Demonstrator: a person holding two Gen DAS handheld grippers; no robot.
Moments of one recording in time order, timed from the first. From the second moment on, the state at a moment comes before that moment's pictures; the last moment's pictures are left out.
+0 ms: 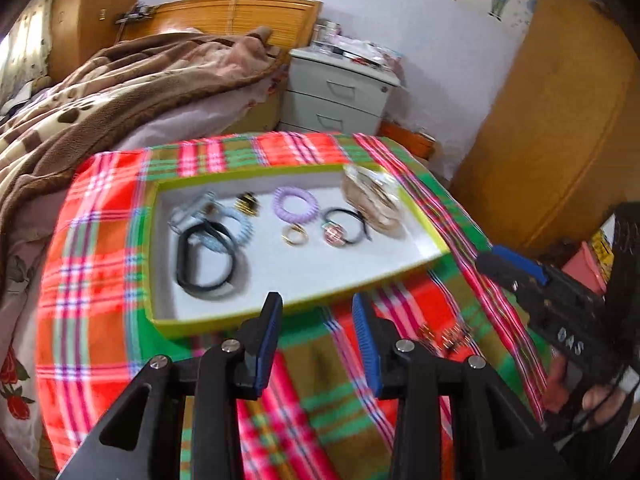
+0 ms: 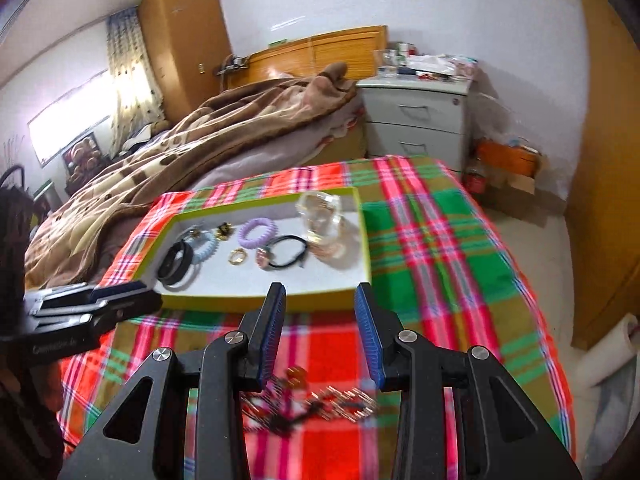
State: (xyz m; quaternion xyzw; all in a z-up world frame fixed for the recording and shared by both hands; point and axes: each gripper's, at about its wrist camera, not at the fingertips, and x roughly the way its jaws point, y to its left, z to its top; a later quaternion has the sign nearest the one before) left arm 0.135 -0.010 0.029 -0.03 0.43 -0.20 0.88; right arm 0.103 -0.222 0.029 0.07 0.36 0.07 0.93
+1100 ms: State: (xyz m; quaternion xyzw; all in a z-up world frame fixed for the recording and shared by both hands) left arm 0.085 -0.128 -0.019 0.10 0.46 -0.30 0.83; right arm 0.067 -0.286 0.003 0.12 0.36 0.03 0.92
